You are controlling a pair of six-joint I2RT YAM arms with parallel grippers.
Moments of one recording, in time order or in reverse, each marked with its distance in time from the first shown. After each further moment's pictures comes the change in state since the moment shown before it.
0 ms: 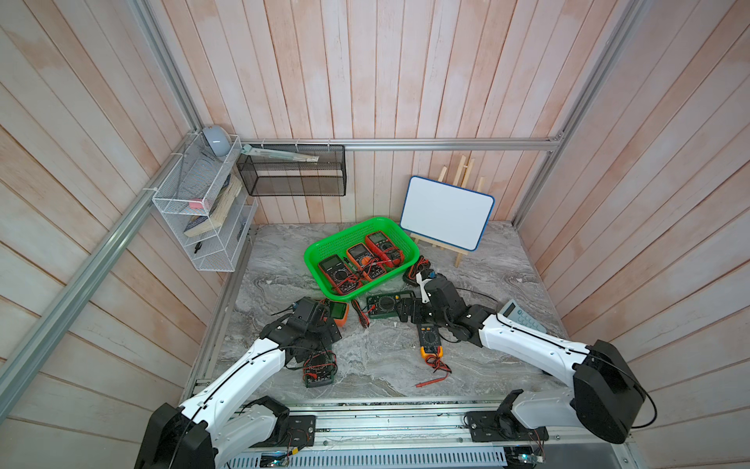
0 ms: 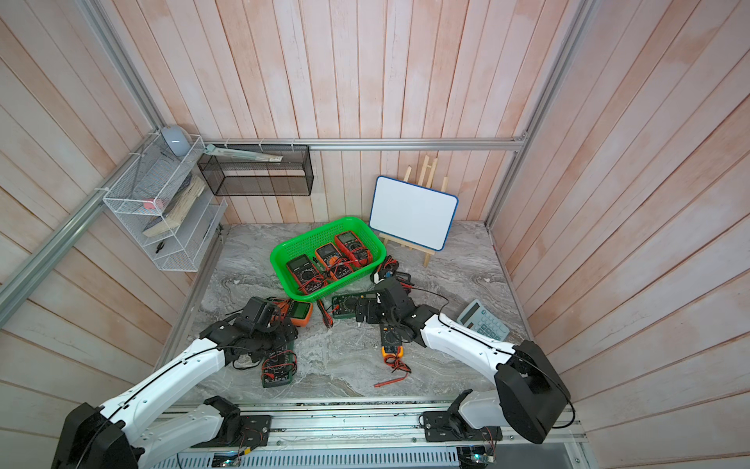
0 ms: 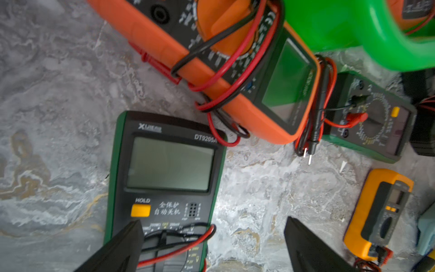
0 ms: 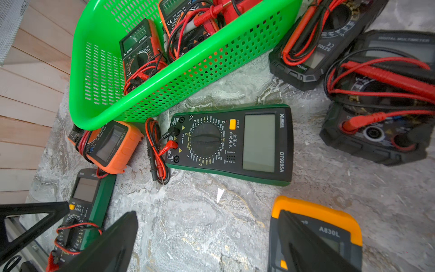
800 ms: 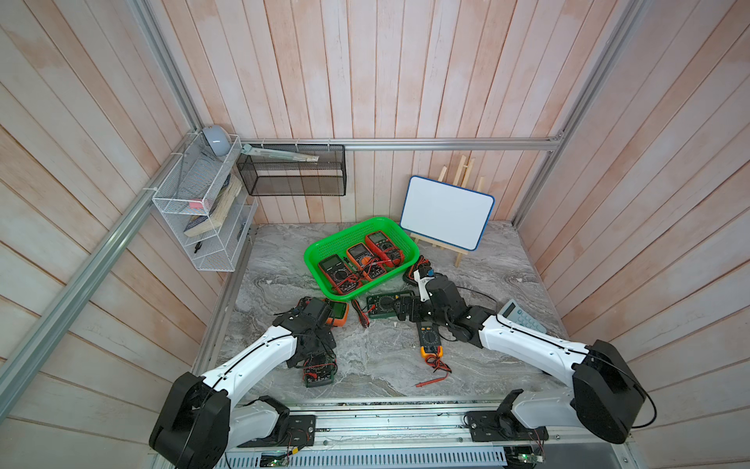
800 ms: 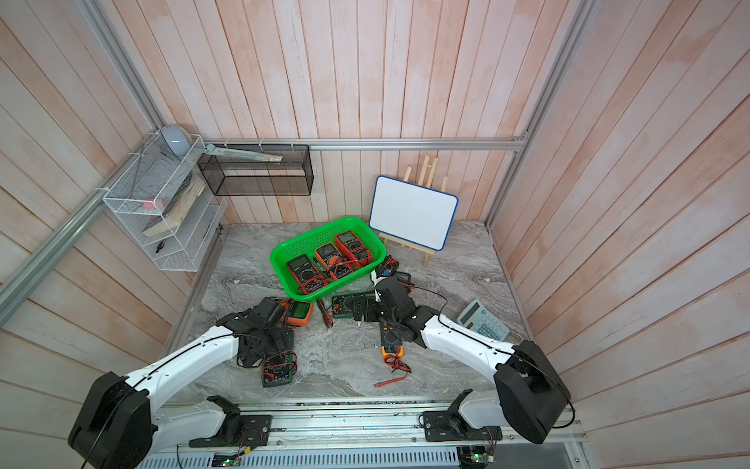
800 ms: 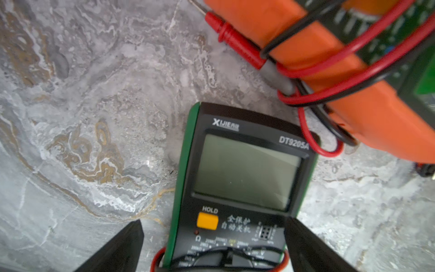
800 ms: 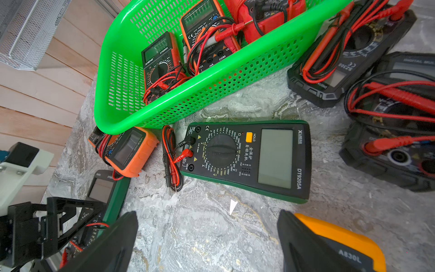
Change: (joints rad) left arm -0.011 0.161 0.030 -0.086 -0.148 0.046; right arm 0.000 -0.002 -0.022 0.085 -0.037 -0.020
